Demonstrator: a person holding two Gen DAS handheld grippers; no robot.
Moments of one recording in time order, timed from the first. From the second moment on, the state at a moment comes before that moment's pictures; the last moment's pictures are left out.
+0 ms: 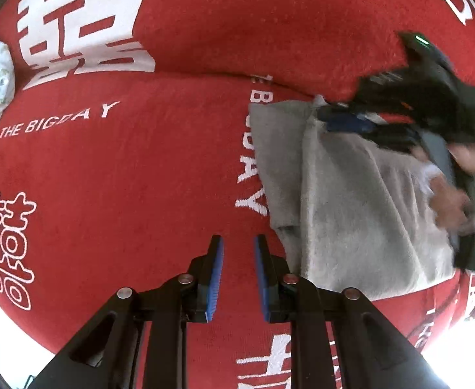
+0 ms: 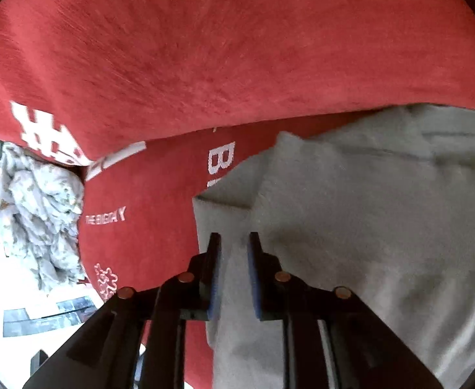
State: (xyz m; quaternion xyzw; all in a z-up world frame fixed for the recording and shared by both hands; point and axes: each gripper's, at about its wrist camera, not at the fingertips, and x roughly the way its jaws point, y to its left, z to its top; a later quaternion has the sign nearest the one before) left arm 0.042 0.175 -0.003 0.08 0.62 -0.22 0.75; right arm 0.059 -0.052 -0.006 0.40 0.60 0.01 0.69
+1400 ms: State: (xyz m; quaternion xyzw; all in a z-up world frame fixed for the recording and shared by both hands) left arm 0.058 0.112 -0.034 0.05 0.71 -0.25 0.66; right arm -0.181 -0.207 0.040 0.50 0.51 -0.16 0.68
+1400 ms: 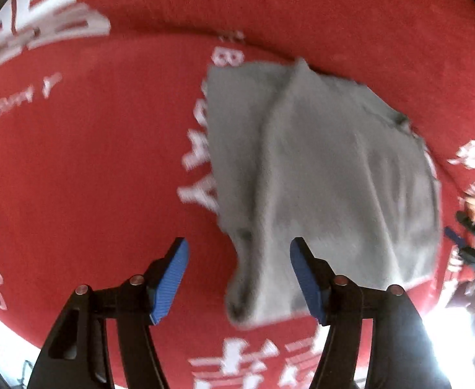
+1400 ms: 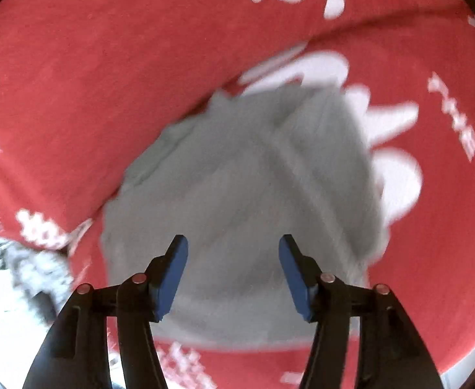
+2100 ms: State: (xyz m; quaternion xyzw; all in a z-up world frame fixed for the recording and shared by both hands) left arm 0.023 0.124 -0.037 0.07 0.70 -0.29 0.64; right arm -0.269 -0.208 -0.007 0.56 0.50 -0.30 0.58
